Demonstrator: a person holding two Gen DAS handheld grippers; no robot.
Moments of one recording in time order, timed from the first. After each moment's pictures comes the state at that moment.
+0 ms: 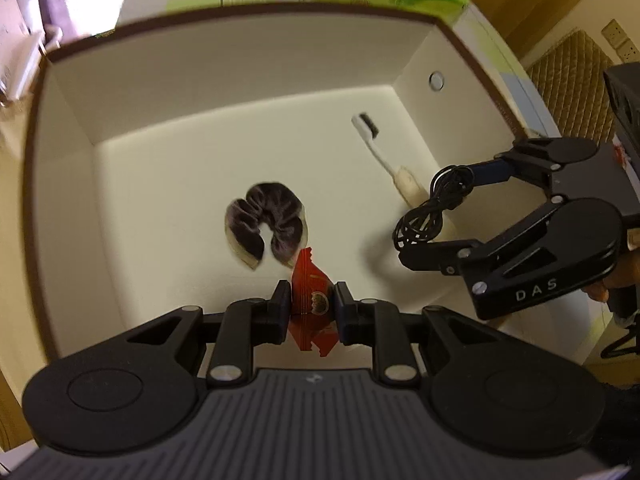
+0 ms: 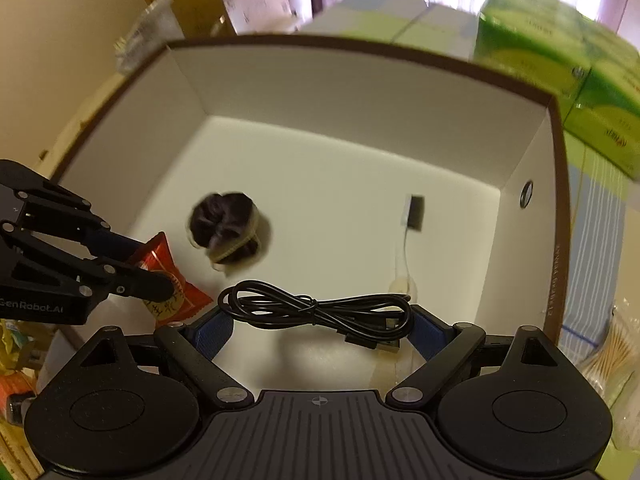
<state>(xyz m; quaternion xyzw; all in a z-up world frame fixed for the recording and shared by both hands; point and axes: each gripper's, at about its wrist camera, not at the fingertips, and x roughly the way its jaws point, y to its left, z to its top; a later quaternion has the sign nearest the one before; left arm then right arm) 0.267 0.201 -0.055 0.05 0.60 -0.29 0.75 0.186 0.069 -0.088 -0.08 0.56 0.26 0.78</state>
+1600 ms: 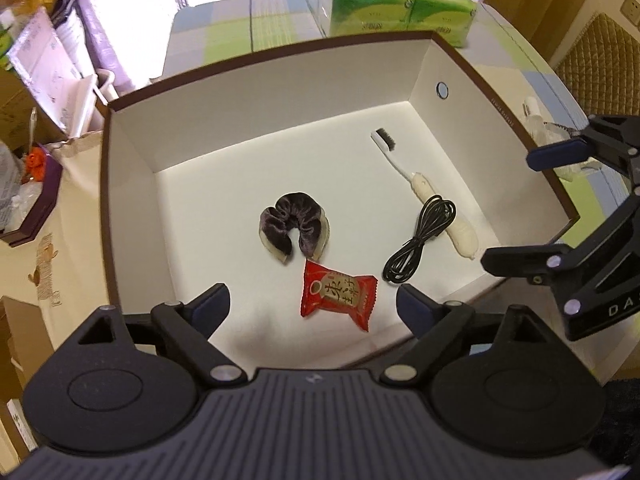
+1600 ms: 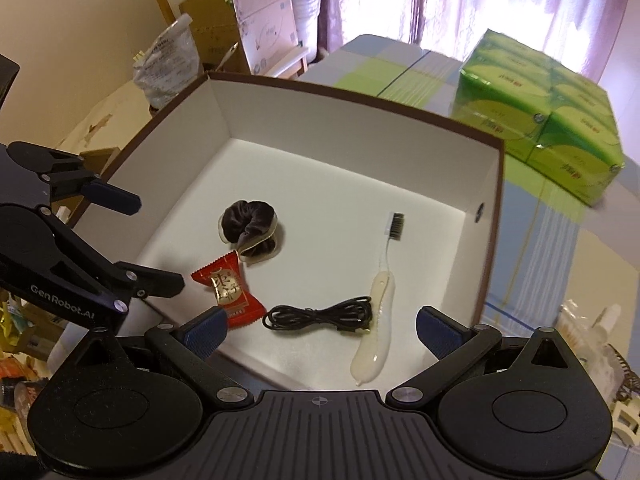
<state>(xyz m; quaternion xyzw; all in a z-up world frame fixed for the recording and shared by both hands) 0.220 0.190 -0.003 0.13 0.53 -0.21 0.81 0.126 0.055 -0.026 -0.10 0.50 0.26 0.82</state>
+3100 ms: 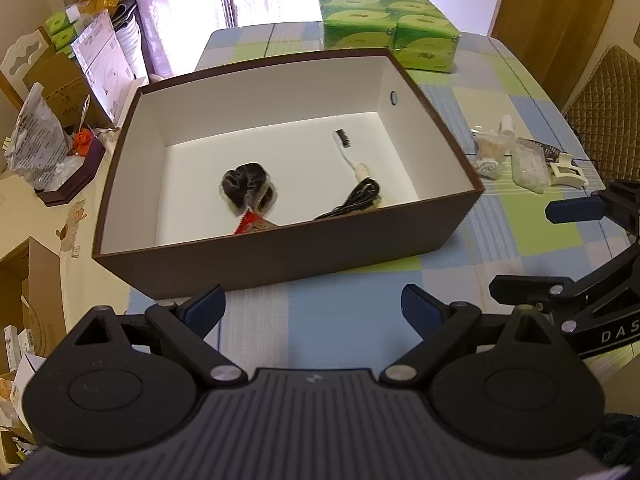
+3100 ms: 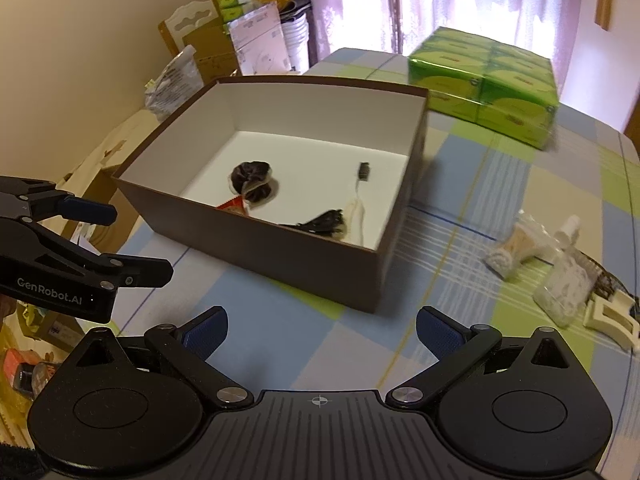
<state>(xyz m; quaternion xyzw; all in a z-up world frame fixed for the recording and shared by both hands) 0.092 0.128 0.029 0.10 0.49 -0.14 0.85 0.025 -0.044 -0.013 -0.04 0.47 0.26 0.84</state>
